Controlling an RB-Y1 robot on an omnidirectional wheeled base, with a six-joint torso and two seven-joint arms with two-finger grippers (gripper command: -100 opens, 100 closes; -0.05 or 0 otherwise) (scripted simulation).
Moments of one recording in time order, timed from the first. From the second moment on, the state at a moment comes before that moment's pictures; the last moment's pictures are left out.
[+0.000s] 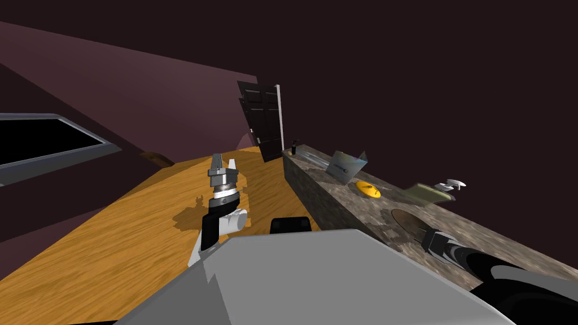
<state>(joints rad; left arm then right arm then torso) 0.47 0.01 0.01 -2.34 0.09 -0.41 -0.15 1.13 -1.68 0.29 -1.63 0.99 0.41 -0.03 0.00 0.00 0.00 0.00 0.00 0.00</state>
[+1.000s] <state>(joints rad) 0.47 0.01 0.01 -2.34 0.09 -0.41 -0.15 1.07 -1.60 0.21 -1.57 1.03 0.30 0.05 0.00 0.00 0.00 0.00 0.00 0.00</state>
